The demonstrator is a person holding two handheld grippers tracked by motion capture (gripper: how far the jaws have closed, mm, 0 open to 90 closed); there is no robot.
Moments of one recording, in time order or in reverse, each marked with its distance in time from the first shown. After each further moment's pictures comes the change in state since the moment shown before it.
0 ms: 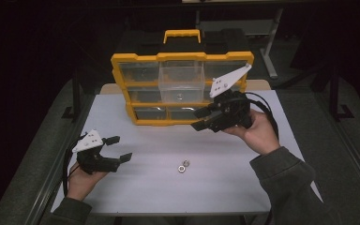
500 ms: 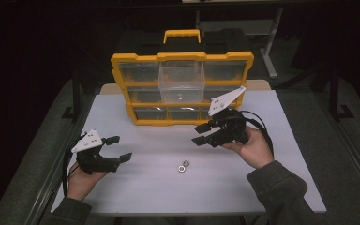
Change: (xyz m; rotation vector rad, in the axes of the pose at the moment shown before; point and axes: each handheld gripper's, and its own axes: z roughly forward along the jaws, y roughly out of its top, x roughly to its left) left arm 0.000 0.000 -0.001 -0.010 0.001 0.004; right arm 0.002 -0.042 0.034 0.024 0.025 0.077
